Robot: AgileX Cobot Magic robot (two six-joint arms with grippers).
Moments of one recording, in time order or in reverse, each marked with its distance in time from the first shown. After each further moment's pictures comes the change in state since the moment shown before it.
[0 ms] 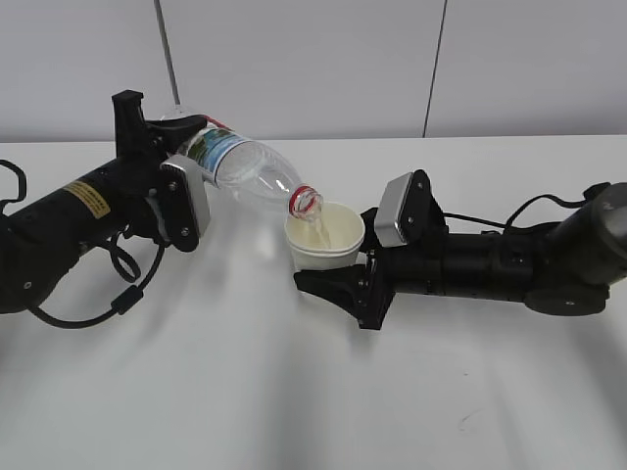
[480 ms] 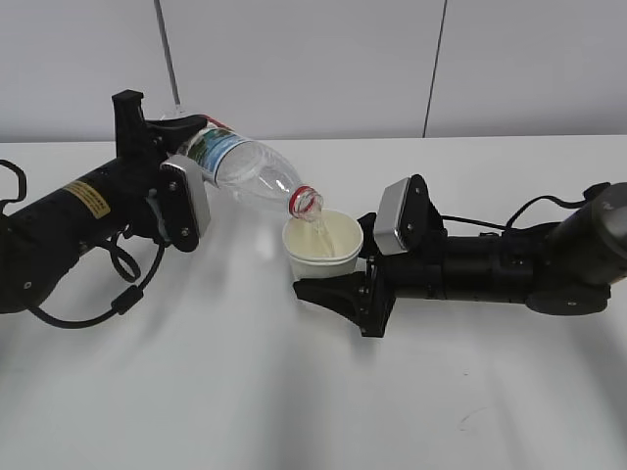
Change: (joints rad) left arm 0.000 0.000 0.000 0.000 -0.001 0.001; right arm 0.000 0.000 0.000 -0.043 0.002 0.000
